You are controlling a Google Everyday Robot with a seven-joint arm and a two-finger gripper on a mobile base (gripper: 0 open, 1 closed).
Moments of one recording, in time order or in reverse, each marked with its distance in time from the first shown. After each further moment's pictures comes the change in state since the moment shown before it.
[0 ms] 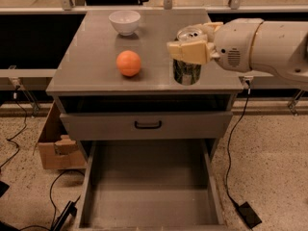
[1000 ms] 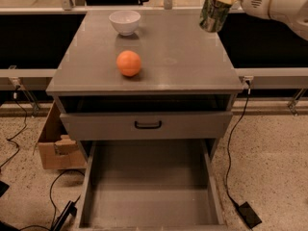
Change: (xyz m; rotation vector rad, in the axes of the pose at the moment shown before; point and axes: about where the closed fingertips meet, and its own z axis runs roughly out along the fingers) arm -0.049 -0.170 -0.005 0.261 -0.148 0.208
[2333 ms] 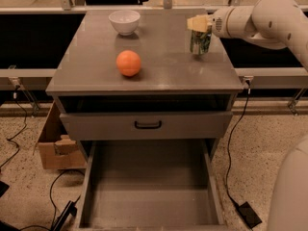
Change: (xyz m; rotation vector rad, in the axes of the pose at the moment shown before) arm 0.124 -0.085 0.119 0.093 0.235 0.019
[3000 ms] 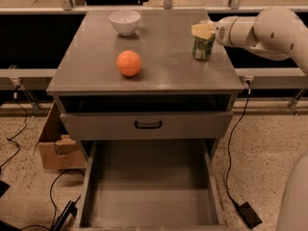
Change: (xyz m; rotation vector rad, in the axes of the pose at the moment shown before) arm 0.033 -0.014 0.001 0.039 0.011 0.061
